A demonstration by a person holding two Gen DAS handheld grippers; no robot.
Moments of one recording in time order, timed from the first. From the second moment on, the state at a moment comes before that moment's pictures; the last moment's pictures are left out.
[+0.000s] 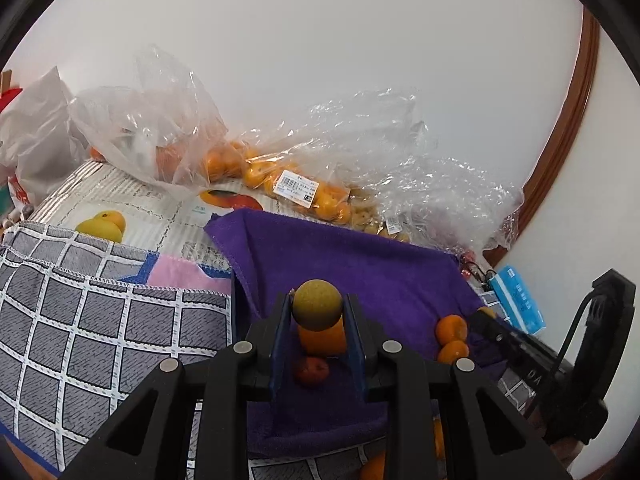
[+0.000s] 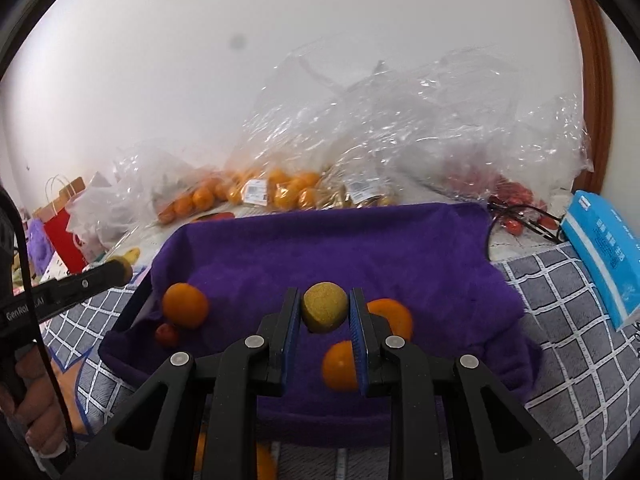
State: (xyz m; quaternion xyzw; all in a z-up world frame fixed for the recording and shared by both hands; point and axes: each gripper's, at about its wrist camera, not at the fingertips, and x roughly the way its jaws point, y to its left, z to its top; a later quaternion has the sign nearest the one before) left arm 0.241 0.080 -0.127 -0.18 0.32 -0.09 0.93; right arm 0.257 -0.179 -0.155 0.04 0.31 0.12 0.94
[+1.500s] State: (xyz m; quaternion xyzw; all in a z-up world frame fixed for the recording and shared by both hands) left arm 0.254 0.054 -0.145 -0.14 0.37 -0.13 0.91; right arm 0.267 -0.175 -0.180 0.04 0.35 0.12 0.93
